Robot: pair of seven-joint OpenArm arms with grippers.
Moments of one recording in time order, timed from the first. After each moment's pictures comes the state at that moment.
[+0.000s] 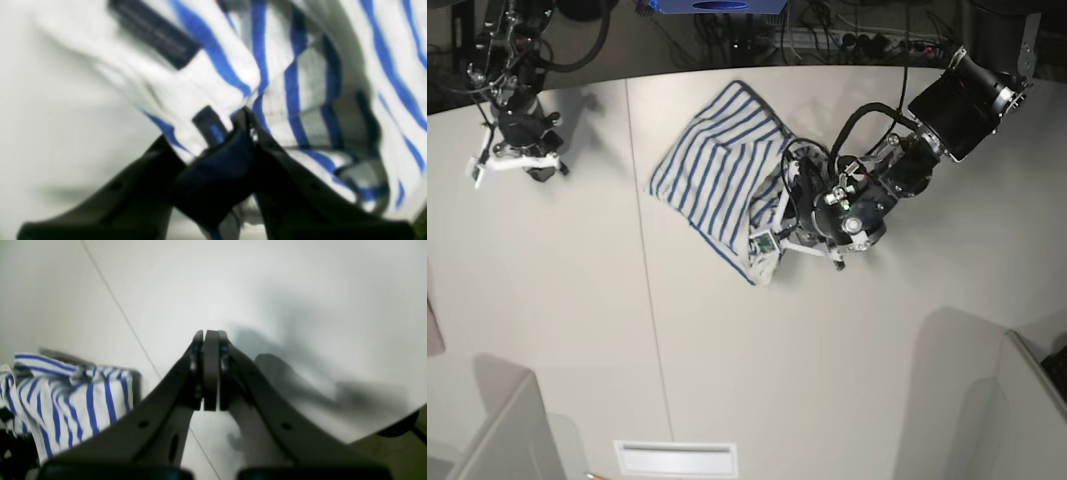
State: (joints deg) left arm -22.0 -25.0 49.6 87.3 -22.4 -20.0 63.1; right arm -25.5 8.8 18.4 112.1 40.5 -18.6 -42.5
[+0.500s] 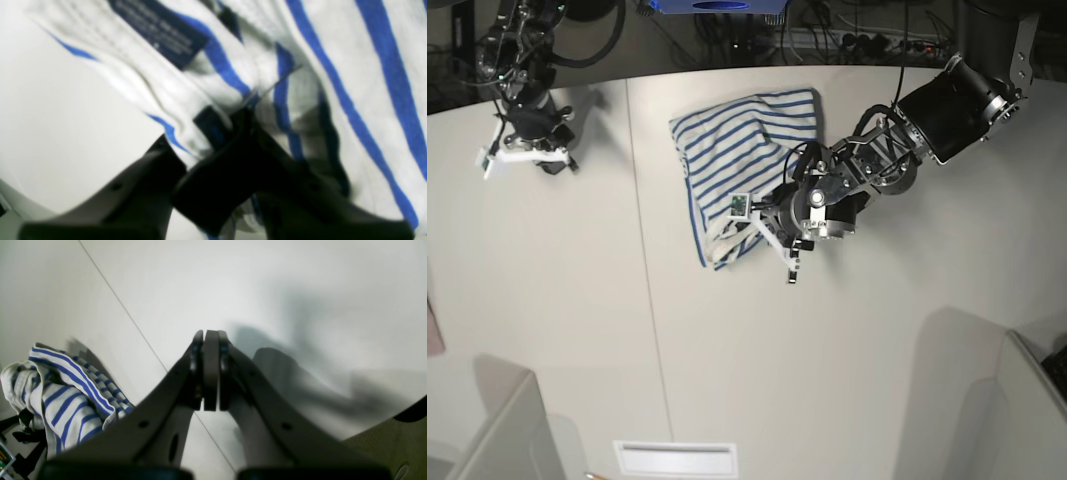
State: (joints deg) left arm -23.7 -23.3 56.2 87.1 3.9 -38.8 47.6; right arm -26.0 4.9 19.2 112.1 40.4 -18.6 -42.7
